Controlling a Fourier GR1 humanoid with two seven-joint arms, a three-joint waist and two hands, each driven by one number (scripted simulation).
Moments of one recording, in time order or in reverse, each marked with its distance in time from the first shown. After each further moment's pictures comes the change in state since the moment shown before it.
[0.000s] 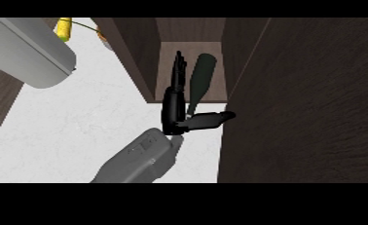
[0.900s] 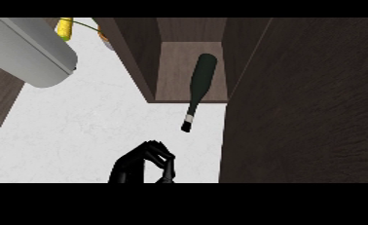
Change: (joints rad) left arm 0.544 0.332 -0.159 -0.687 -0.198 0.037 0.079; right arm 0.071 -0.080 -0.070 0.002 -0.014 0.108 -0.007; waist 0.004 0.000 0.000
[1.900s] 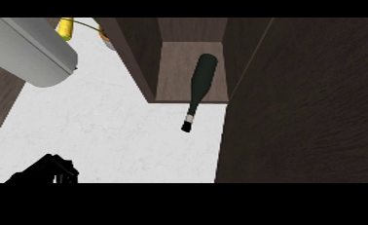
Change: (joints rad) left arm 0.325 0.447 0.330 -0.221 0.155 -0.318 -0.097; right arm 0.195 -0.052 0.419 -0.009 -0.068 0.317 0.000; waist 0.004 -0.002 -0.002
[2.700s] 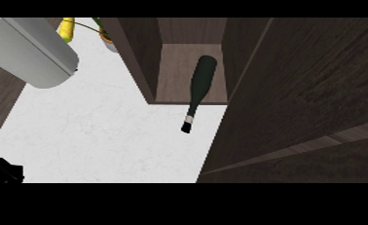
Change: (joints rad) left arm 0.160 0.152 0.233 0.052 0.157 -0.247 -0.050; right arm -0.197 0.184 0.434 -0.042 0.328 -0.126 0.148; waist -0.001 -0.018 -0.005
